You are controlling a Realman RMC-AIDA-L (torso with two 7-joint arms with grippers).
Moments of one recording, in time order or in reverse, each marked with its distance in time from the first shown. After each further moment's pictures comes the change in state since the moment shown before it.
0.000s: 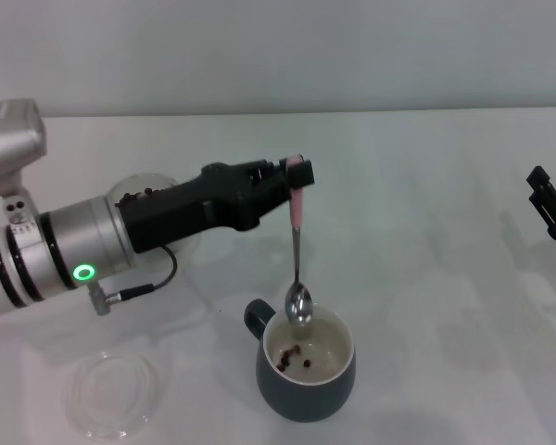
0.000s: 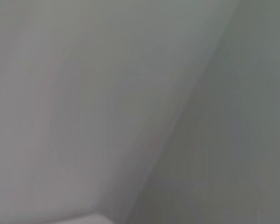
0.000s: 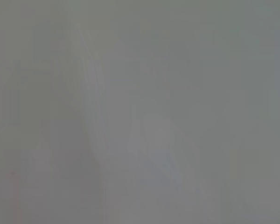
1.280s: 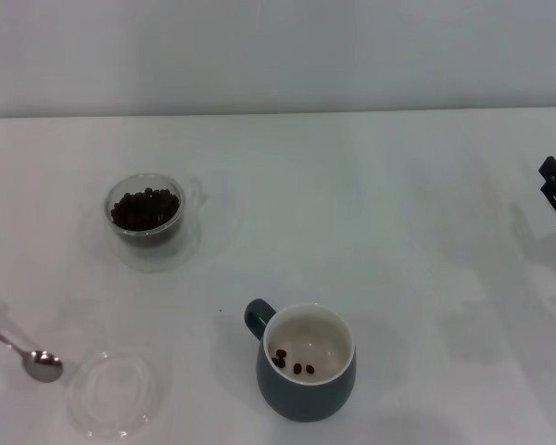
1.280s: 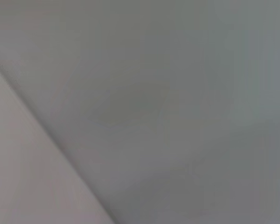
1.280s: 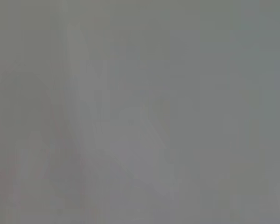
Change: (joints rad) left arm 0.588 0.084 -0.059 -0.081 -0.481 -0.029 -0.175; right arm 0.007 -0.001 0.007 -0.038 0.008 0.015 -0.006
